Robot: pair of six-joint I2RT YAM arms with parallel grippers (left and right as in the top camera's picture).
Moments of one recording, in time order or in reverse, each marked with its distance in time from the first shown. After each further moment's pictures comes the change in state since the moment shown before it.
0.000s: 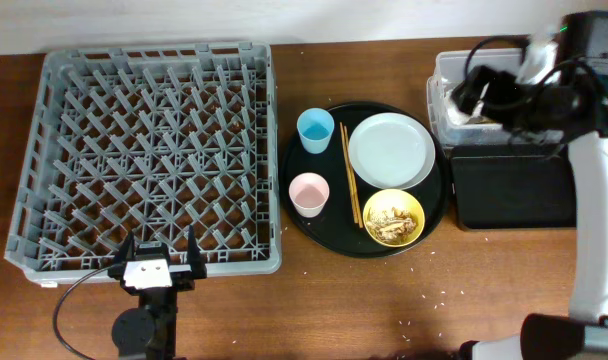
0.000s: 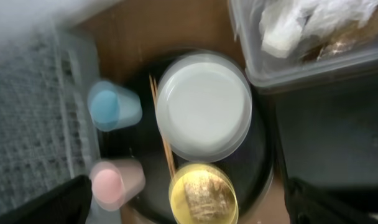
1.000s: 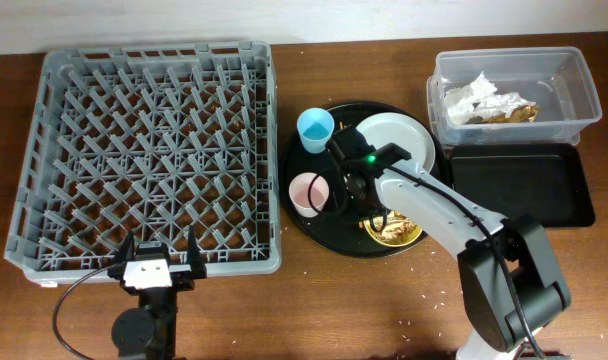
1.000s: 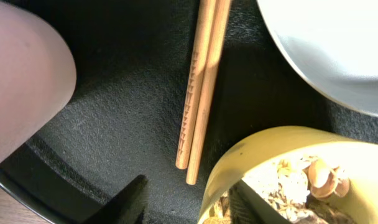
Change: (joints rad) left arm 0.000 0.000 0.000 0.000 0.000 0.000; right arm 0.632 0.220 -0.580 0.378 0.365 0.050
